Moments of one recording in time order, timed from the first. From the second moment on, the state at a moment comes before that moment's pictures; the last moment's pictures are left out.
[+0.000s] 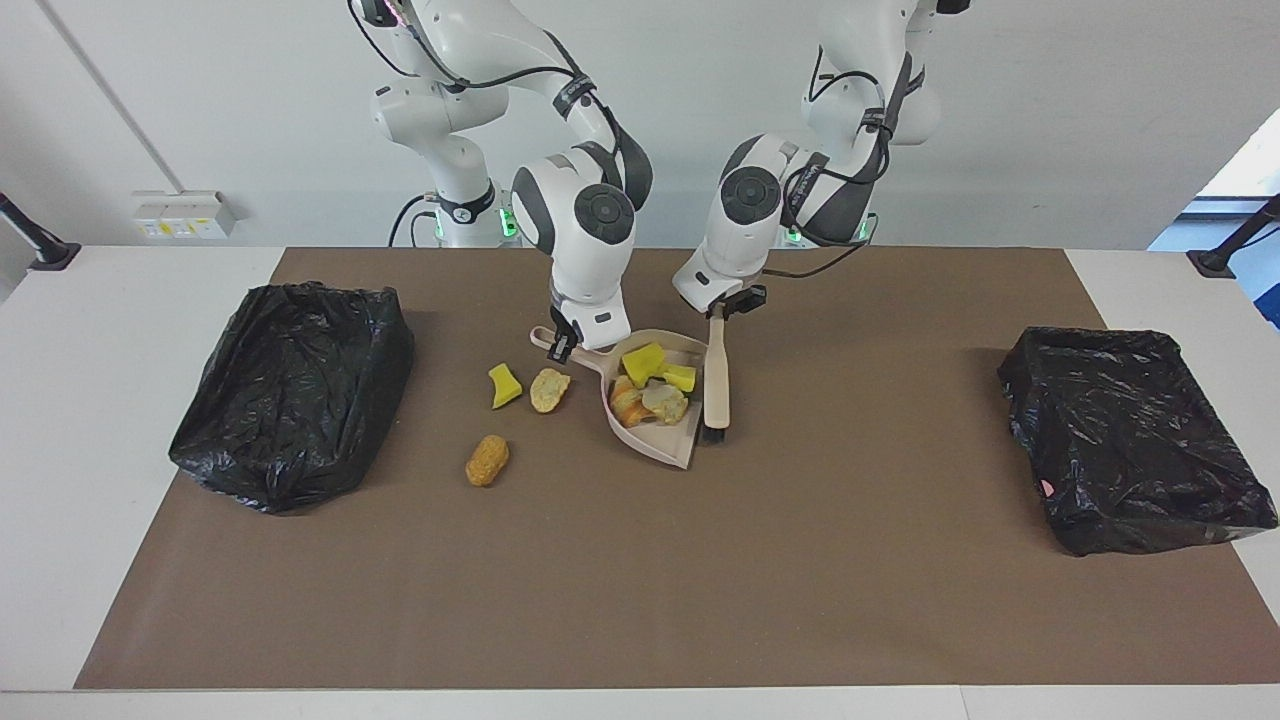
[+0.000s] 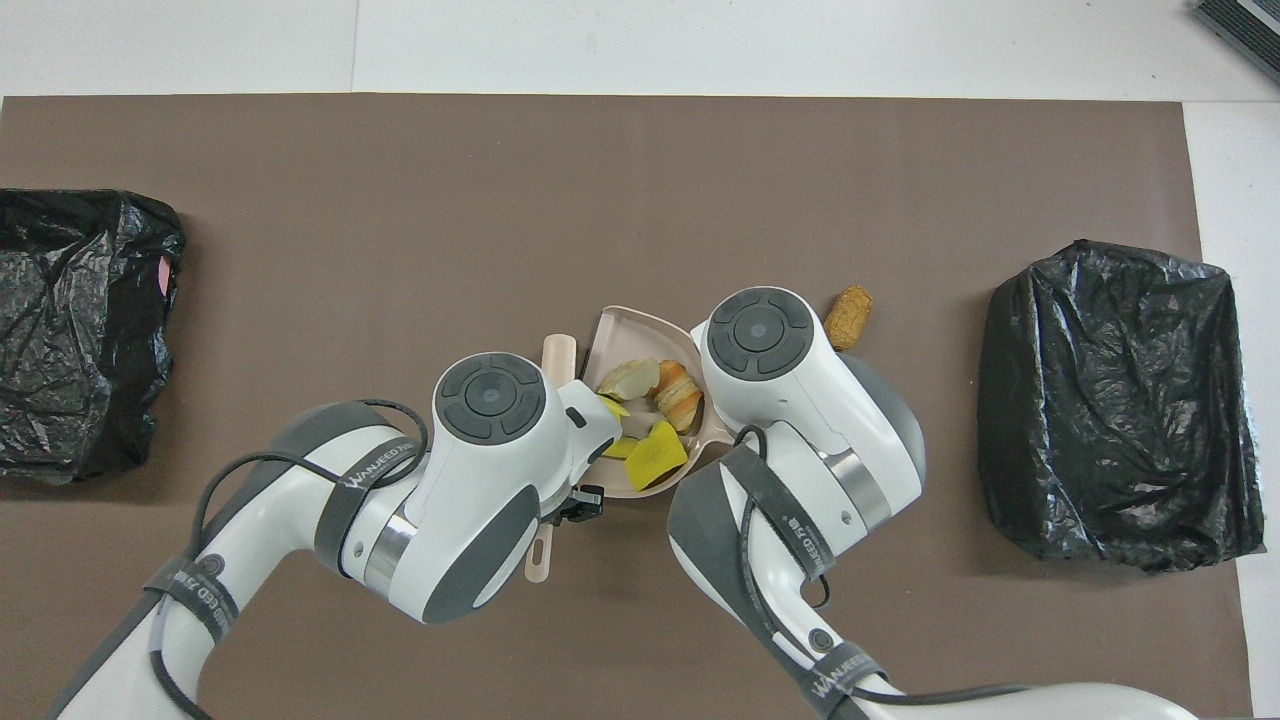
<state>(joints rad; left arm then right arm) -0.36 0.10 -0.31 -2.04 -0.12 1.91 -0.46 0.41 0.23 0.10 -1.86 -0.11 1.84 -0.66</state>
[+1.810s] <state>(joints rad) -0.36 -0.34 -0.71 -2.56 -0.46 2.09 -0.74 -0.04 0.05 0.09 -1.74 0.03 1.74 -1.02</state>
